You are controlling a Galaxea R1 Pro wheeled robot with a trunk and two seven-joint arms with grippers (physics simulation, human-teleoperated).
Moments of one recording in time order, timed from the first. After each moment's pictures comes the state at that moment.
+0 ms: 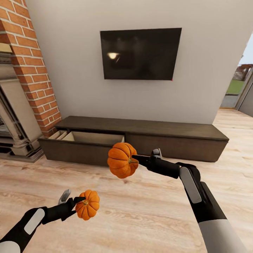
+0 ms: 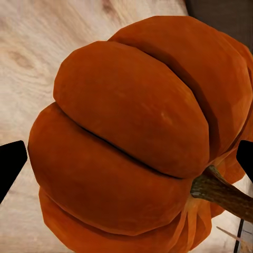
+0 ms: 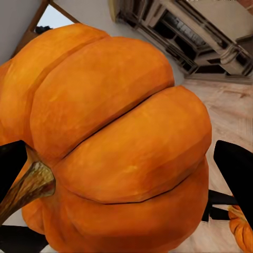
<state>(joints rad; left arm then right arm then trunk) -0.51 0.29 0.04 -0.59 0.81 0.78 -0.47 -0.61 -0.04 0.05 -1.33 -0.72 1.02 0.86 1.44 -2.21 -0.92</state>
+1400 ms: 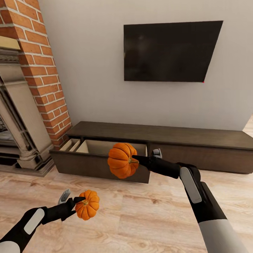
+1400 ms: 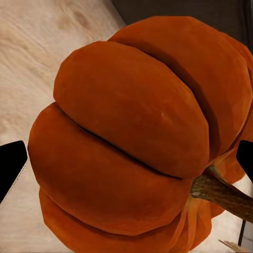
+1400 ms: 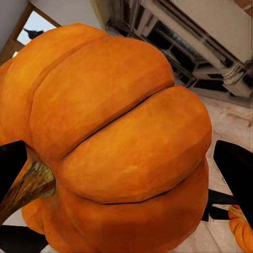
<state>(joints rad) -0.51 0.29 0.04 -0.59 0.81 0.78 -0.47 -0.60 -0.04 0.05 -1.33 -0.72 1.02 0.86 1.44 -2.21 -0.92</state>
